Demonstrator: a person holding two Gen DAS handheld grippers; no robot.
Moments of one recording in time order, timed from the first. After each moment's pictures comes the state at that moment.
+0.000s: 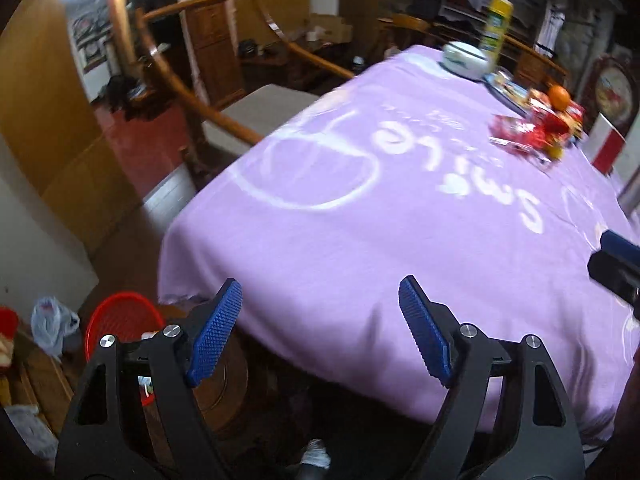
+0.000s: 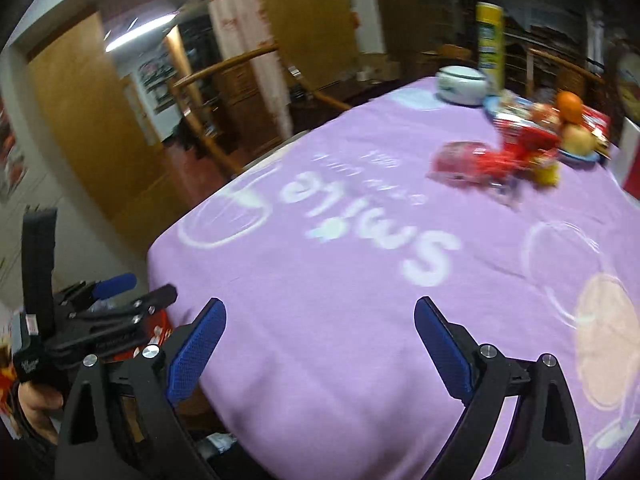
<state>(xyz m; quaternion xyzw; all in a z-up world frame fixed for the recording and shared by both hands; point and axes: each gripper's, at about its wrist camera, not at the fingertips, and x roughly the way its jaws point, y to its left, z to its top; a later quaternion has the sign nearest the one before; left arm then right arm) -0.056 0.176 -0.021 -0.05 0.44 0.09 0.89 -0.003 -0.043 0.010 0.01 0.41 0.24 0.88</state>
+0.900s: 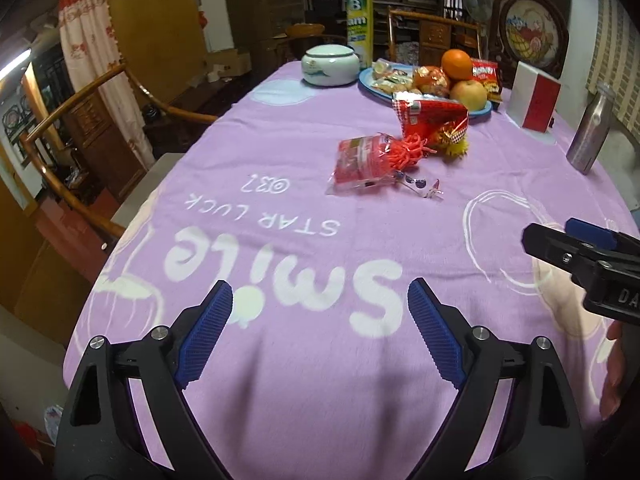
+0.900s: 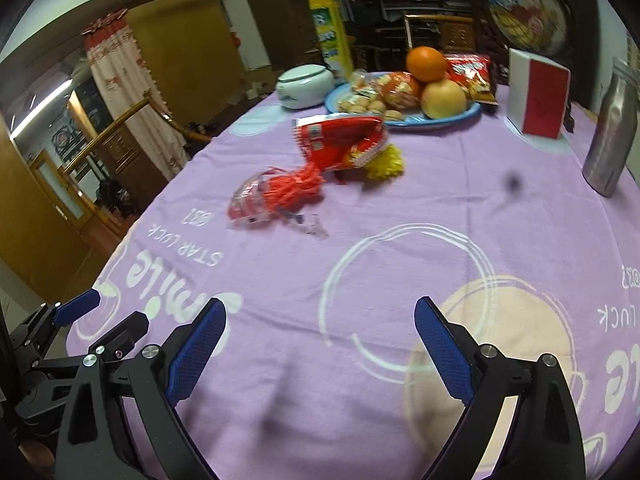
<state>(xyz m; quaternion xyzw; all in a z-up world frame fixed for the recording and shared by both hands) 0.069 0.003 0.001 0.06 0.42 -0.03 0.91 0.087 -0.196 -0.007 0.09 0.42 0.08 0.90</state>
